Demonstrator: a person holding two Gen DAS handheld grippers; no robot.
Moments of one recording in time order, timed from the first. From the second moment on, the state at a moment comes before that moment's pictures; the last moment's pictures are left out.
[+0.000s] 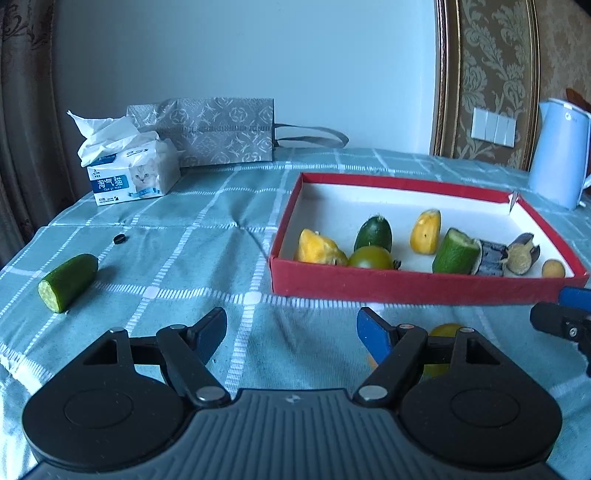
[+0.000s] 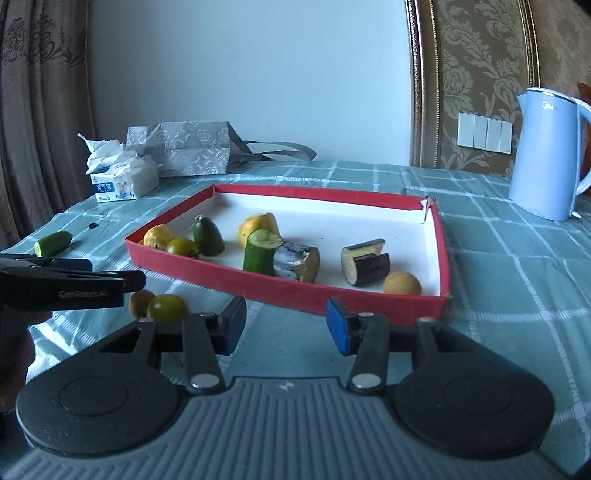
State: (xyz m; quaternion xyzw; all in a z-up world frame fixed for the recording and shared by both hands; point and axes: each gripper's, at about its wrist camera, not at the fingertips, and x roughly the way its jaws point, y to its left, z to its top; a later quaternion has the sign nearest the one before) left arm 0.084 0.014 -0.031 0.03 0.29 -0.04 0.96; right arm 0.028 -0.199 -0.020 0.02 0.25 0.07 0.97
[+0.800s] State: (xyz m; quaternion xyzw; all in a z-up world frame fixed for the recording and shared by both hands) left arm 0.089 0.006 -0.035 0.04 0.30 -0.05 0.95; right arm 0.029 -0.200 -0.021 0.04 0.26 0.11 0.96
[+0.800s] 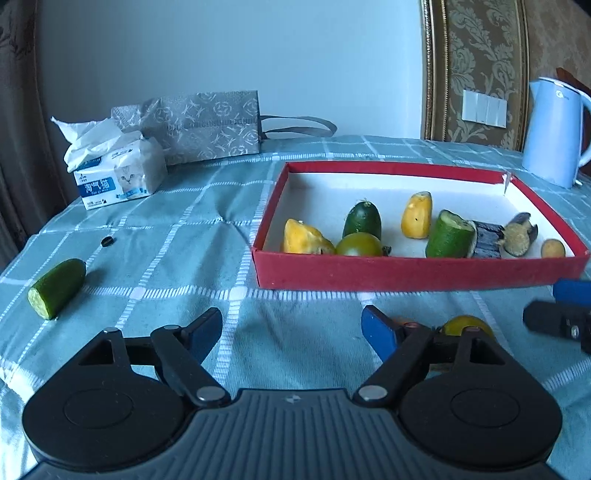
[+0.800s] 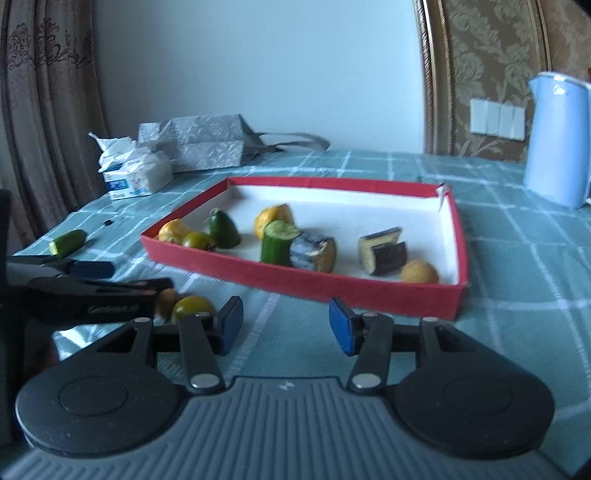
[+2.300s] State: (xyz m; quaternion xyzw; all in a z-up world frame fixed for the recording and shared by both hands) left arm 0.065 0.022 -0.018 0.05 0.25 -0.19 0.95; right arm 0.030 -0.206 -0.021 0.05 0.28 0.10 0.95
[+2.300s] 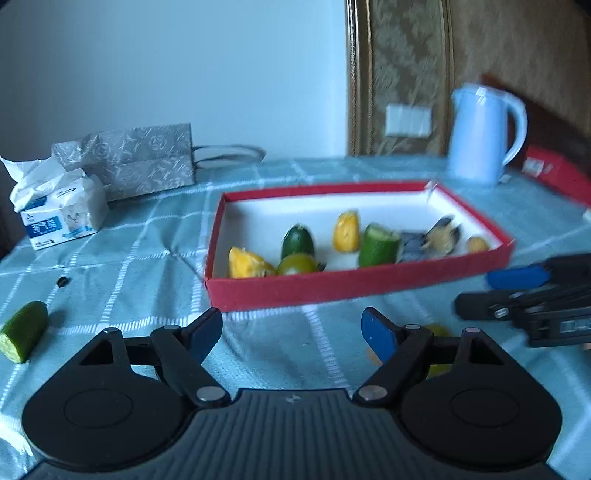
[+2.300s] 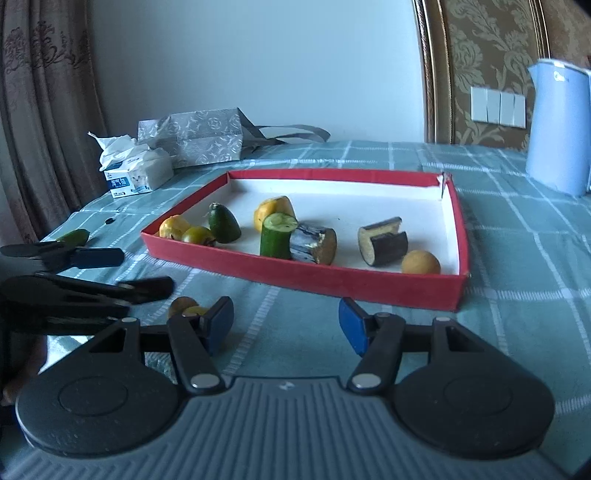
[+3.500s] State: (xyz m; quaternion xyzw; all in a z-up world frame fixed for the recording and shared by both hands) left arm 0.107 -0.016 -0.031 0.10 0.33 -0.34 0.87; right arm 0.015 -0.192 -0.027 0.01 0.29 0.19 0.94
